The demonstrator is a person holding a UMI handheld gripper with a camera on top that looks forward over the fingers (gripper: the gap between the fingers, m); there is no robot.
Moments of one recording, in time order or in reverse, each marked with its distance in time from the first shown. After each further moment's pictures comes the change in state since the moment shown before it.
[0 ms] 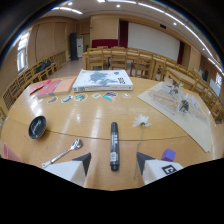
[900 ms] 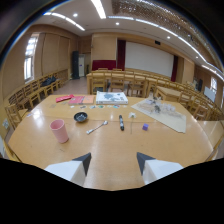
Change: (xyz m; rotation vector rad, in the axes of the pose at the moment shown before) arm -0.062 0.097 -0.317 0.225 0.029 0.003
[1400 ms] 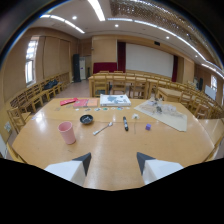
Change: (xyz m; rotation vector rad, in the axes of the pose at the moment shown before) arm -0.021 0.003 -0.022 0.027 -0.022 0.024
